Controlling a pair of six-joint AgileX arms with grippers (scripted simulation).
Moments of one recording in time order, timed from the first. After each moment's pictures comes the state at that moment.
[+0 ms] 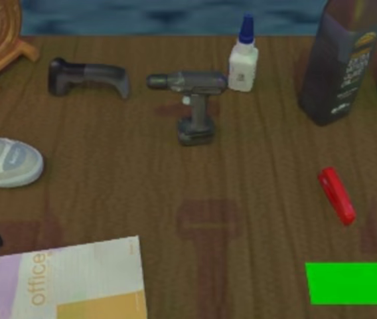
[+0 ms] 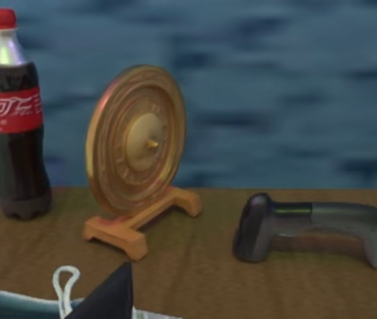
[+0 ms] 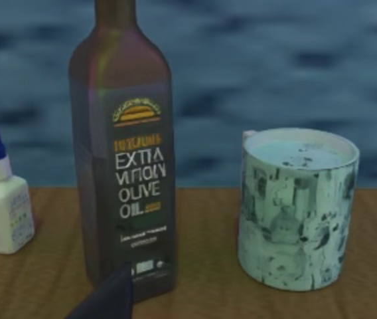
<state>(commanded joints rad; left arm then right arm) 0.00 0.00 0.00 0.00 0.00 0.00 0.00 0.00 0.00 0.00 0.00 0.00</state>
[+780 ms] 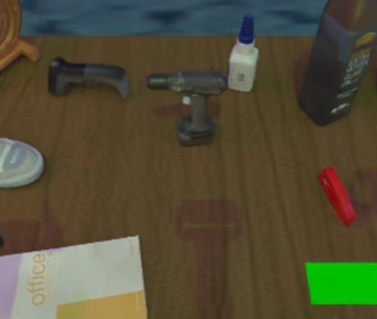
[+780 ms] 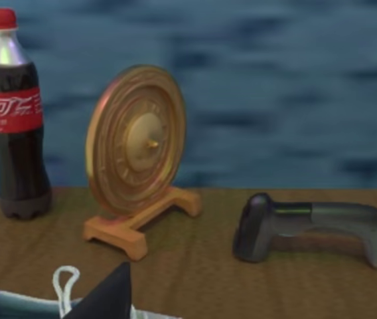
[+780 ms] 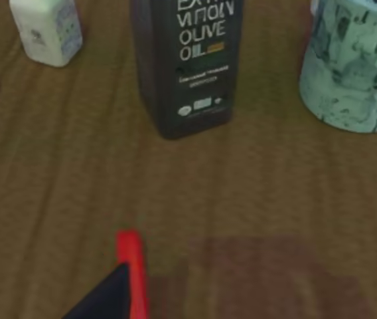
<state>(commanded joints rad) 0.00 0.00 0.00 0.00 0.00 0.00 0.10 0.69 0.56 -0.40 0.00 0.00</state>
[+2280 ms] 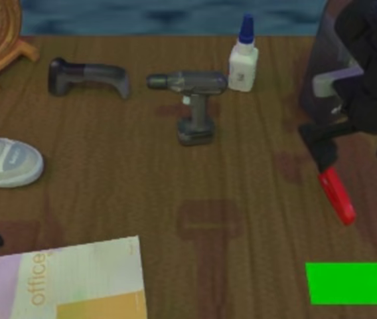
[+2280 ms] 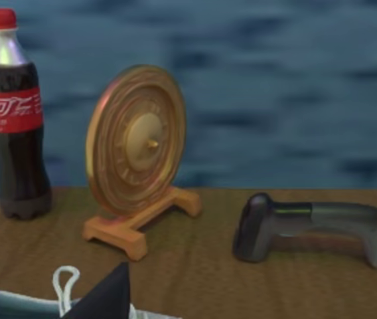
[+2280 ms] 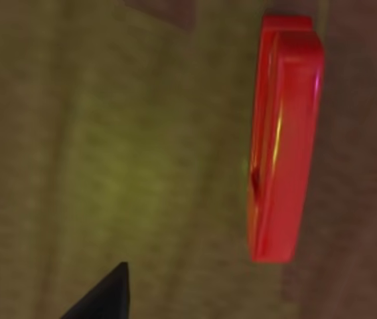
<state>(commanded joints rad) 0.00 0.00 0.00 0.00 0.00 0.00 0.27 2.01 1.53 -1.09 0.00 0.00</state>
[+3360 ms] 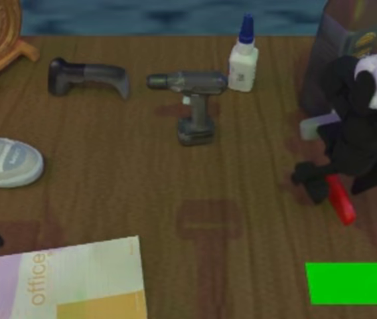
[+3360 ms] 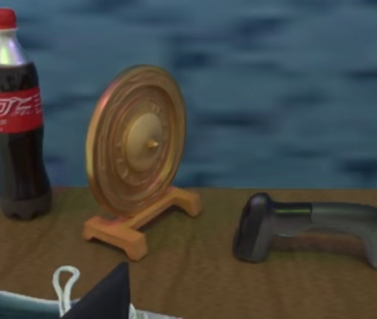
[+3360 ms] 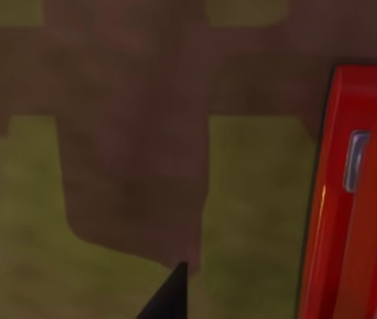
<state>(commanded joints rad) 0.00 0.00 0.00 0.00 0.00 0.00 0.28 2.14 1.35 -0.78 0.00 0.01</state>
